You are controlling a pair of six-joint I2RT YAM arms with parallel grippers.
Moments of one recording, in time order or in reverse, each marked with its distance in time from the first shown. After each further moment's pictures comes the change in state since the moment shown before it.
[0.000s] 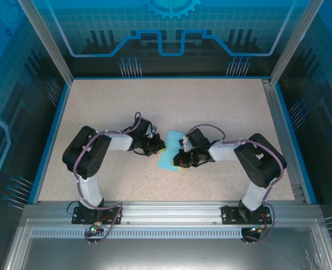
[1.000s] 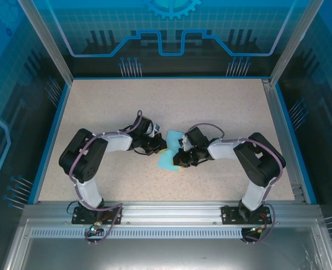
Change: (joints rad) left arm -0.031 -0.041 0.010 -0.048 0.054 0.071; right arm -0.002 0.010 0.041 -0.067 -0.003 -0.007
